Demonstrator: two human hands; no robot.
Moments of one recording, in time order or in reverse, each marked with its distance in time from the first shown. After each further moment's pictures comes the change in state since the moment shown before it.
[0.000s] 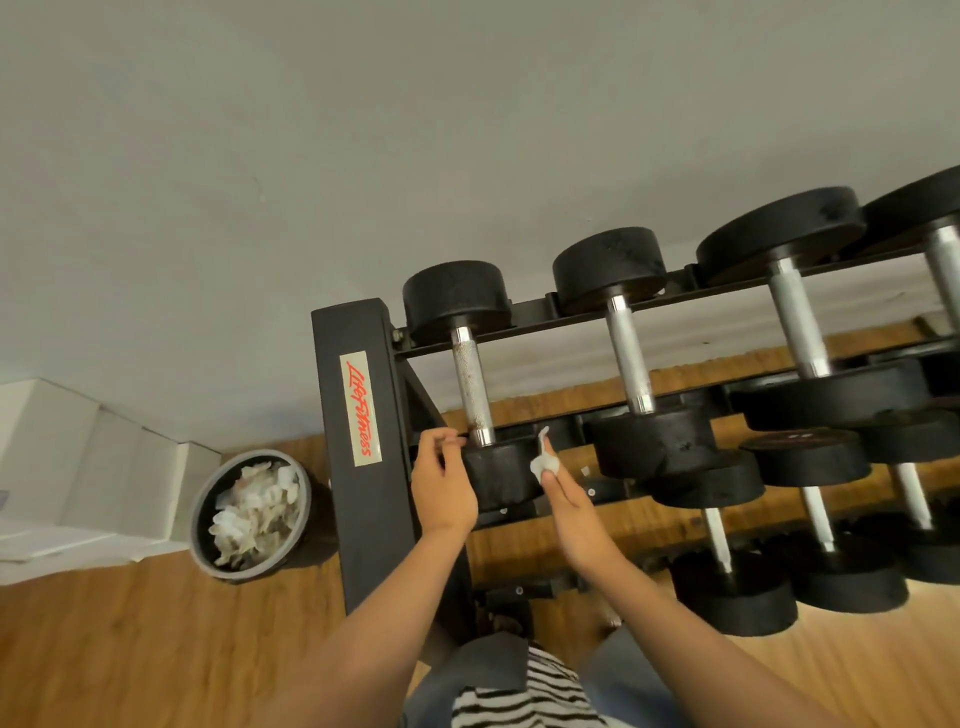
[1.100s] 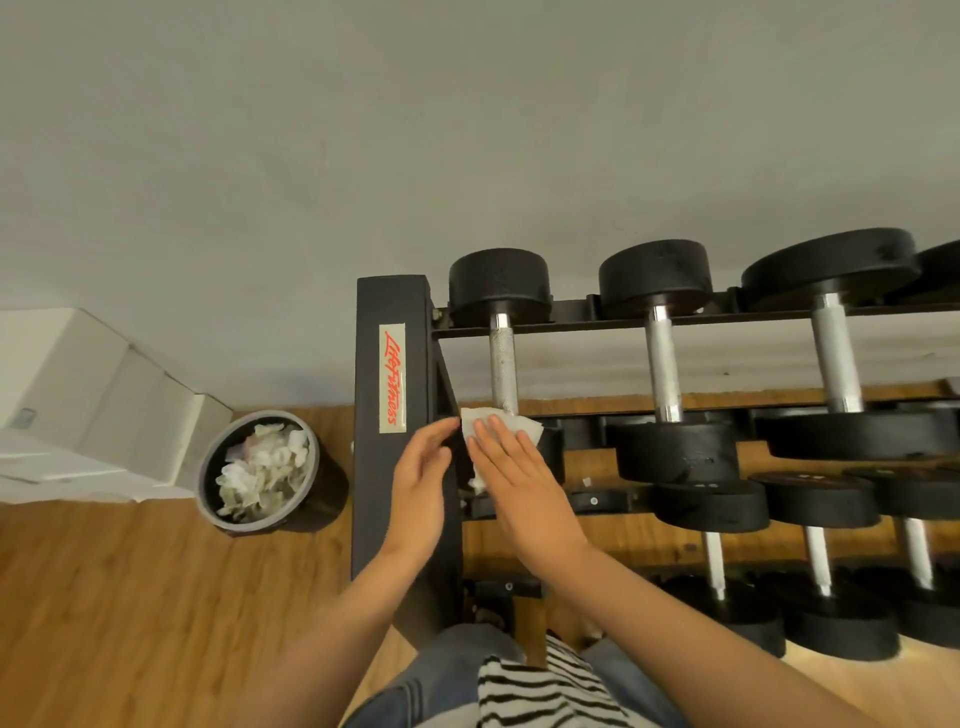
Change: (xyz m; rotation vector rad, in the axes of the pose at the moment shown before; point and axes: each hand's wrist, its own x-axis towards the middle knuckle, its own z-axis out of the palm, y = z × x) left_hand -0.028 0.005 -0.067 -0.260 -0.187 0.075; right_hand -0.007 -0.028 0.048 -1.346 0.003 -0.808
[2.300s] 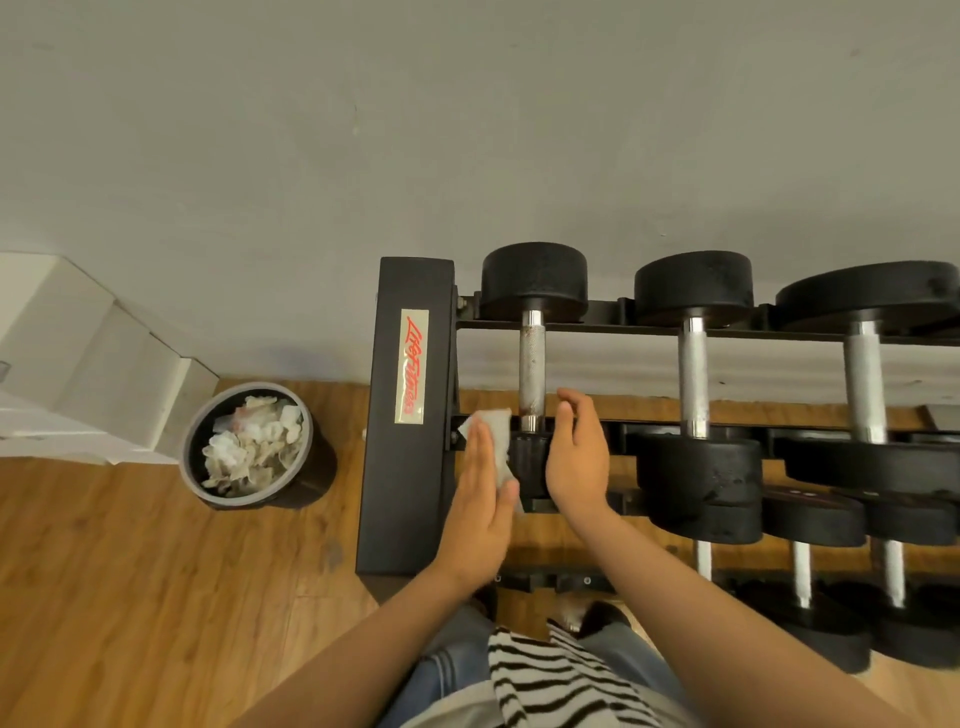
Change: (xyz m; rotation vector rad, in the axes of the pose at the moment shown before) left_hand -0.008 -0.041 0.018 0.387 -0.256 0.066; right_hand 0.047 0.020 0.003 0.796 0.294 0.808
